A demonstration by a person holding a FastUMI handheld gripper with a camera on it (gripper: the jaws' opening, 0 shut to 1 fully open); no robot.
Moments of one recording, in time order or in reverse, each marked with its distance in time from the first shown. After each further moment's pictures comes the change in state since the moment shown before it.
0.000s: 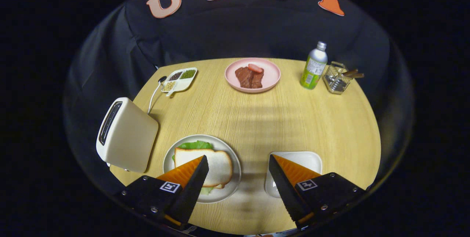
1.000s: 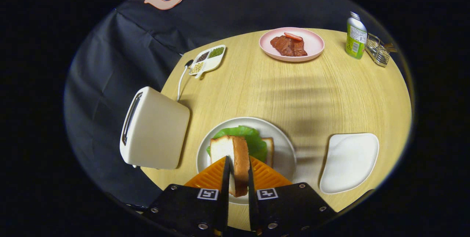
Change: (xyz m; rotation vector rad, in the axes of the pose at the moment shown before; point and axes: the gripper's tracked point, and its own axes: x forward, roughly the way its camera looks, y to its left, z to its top) arm 0.057 0.081 -0.056 0.103 0.246 0.309
